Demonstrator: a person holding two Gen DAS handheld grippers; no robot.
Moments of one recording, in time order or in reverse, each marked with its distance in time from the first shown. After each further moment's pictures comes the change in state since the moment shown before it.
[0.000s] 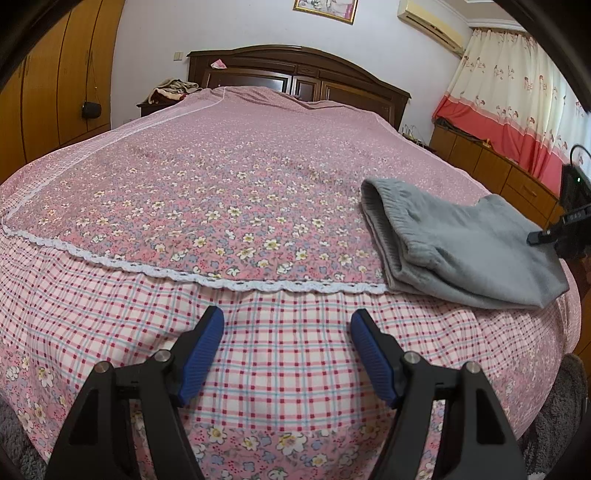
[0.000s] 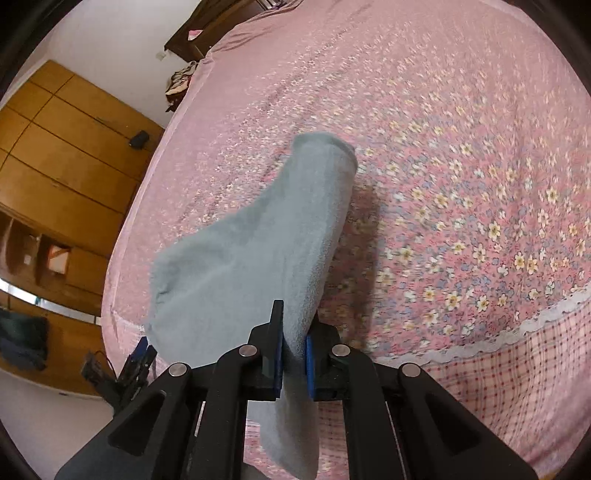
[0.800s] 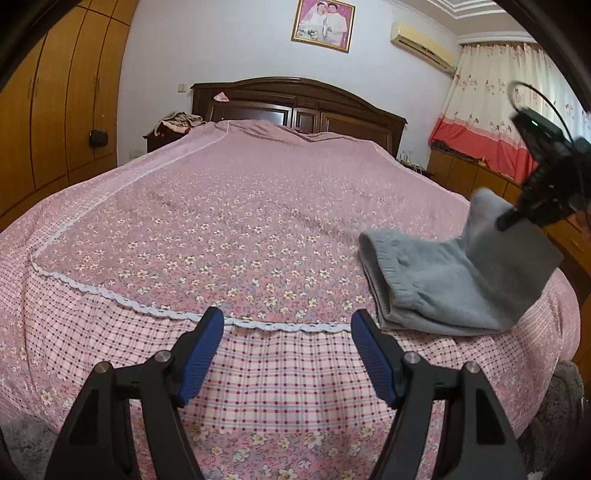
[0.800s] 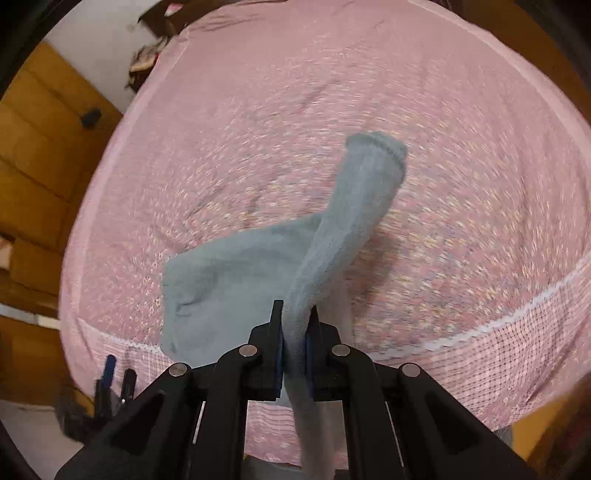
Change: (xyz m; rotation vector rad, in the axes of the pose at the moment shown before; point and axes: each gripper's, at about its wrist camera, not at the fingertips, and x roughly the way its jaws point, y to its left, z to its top) left arm -0.051 -0.003 0.018 0.013 -0.128 0.018; right arm 0.043 0.155 0.028 -0.043 0.063 -0.329
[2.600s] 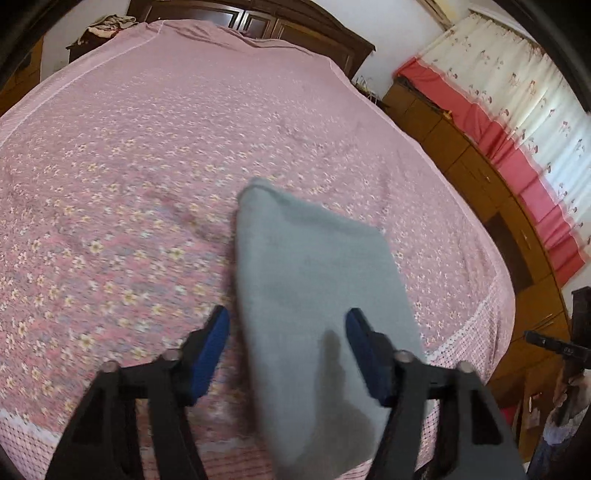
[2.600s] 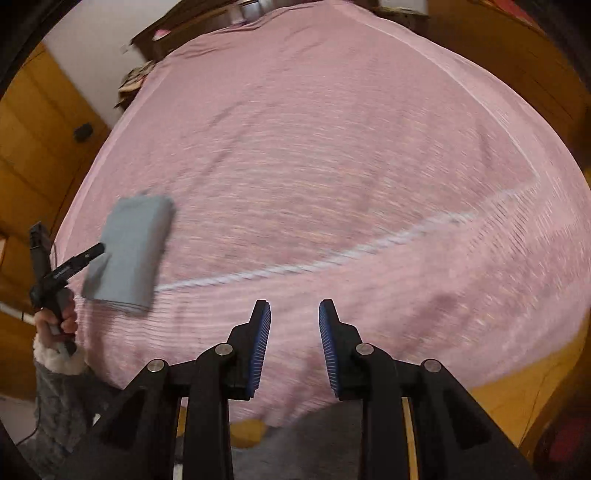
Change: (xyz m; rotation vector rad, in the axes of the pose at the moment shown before) left arm 0.119 -0.057 0.107 -0.048 0.445 -0.290; right arm -0.076 -0.216 -0.099 0.094 -0.114 -0.005
